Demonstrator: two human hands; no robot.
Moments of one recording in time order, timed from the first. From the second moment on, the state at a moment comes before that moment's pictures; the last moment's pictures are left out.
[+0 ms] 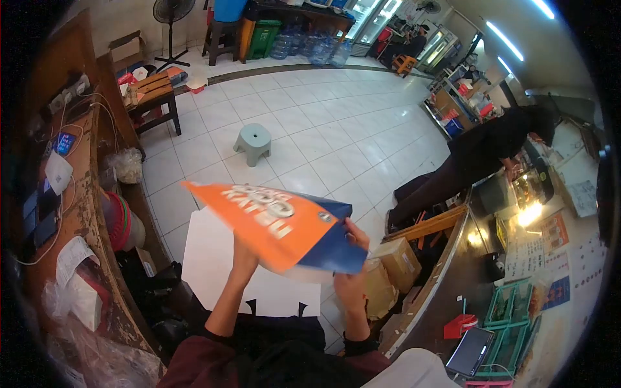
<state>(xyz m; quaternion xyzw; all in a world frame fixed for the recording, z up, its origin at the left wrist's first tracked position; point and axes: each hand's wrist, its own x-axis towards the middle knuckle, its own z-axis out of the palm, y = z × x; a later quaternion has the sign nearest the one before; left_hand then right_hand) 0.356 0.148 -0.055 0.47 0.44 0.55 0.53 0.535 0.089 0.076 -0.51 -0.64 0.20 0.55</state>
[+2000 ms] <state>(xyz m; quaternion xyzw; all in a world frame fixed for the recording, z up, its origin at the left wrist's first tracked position) 0.312 0.202 -0.067 0.79 0.57 0.20 0.09 0.686 -0.101 0.135 -0.90 -0.33 -0.01 0.28</state>
